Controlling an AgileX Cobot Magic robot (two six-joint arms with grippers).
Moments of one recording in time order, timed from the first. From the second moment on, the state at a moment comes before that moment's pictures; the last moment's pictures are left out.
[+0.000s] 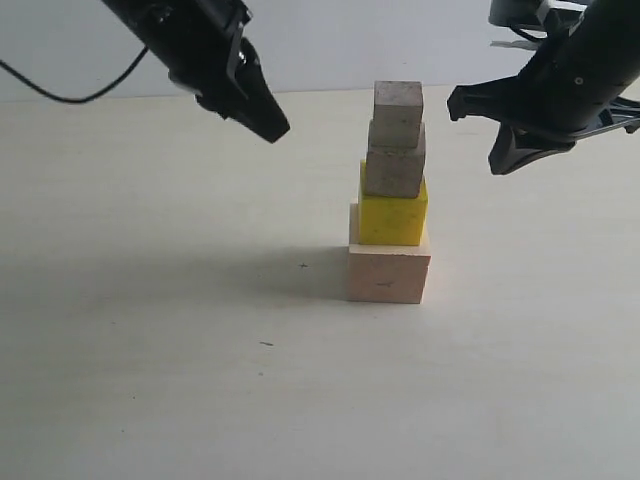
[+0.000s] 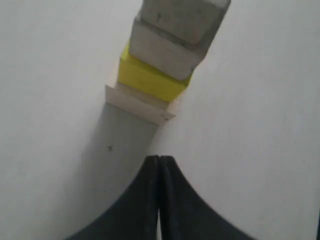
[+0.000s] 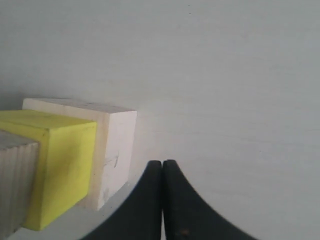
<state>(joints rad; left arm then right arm) -0.45 1.89 -1.65 -0.60 1.22 0.97 0.23 1.67 -1.22 0.21 0.89 0.06</state>
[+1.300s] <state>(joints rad) -0.44 1.90 -1.42 -1.04 1.01 1.20 -0.01 1.80 -1.16 1.08 1.08 -0.54</state>
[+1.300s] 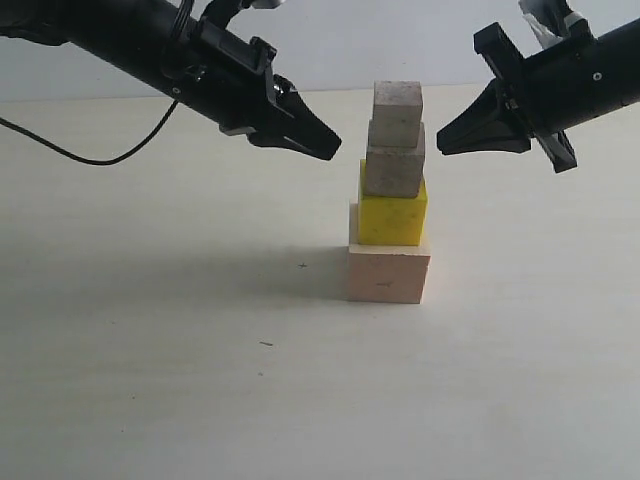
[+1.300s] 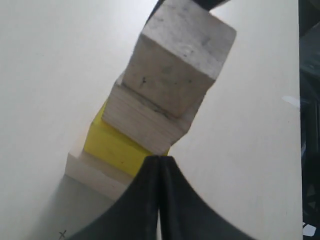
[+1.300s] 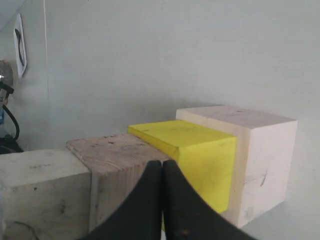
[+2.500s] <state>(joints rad) -0.44 1.97 -1.42 -1.10 1.04 1.27 -0.01 1.85 -1.16 1.16 1.12 -0.59</state>
